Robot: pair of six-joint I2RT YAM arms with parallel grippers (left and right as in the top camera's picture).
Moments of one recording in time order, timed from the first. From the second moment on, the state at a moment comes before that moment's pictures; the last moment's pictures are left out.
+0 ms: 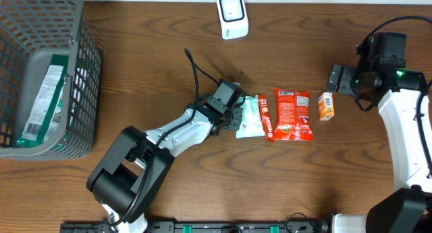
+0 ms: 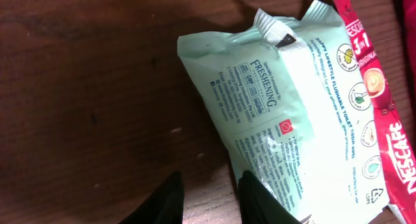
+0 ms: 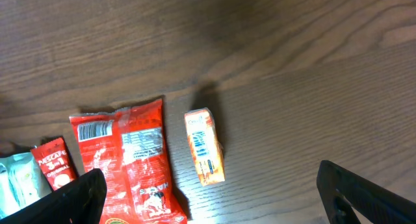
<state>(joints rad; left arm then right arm) -0.65 1.87 1.04 -0.24 0.06 -0.43 -0.13 1.55 1.32 -0.87 0.01 0.13</state>
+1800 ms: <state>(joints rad) 0.54 1.48 1.60 -0.98 0.00 -0.27 -0.13 1.55 1.32 -0.87 0.01 0.13</state>
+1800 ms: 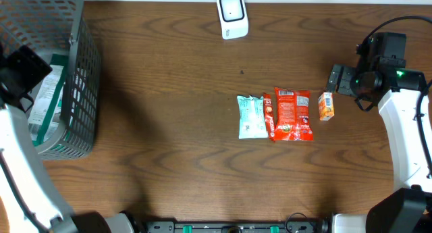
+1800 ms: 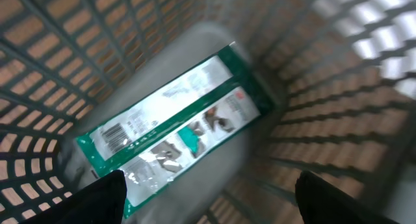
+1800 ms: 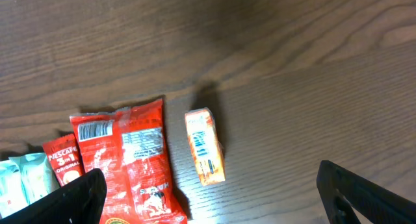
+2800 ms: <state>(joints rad) 0.57 1.86 1.56 -0.95 0.00 -0.22 -0.13 1.55 1.32 -0.87 0.01 0.13</state>
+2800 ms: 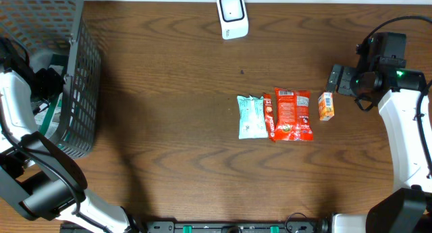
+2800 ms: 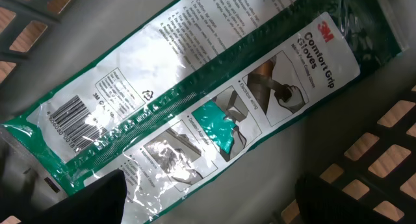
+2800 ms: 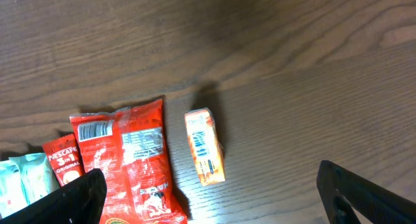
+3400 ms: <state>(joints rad) 0.57 1.86 1.54 -0.93 0.00 -0.22 -0.13 1.55 1.32 -0.87 0.01 0.13</state>
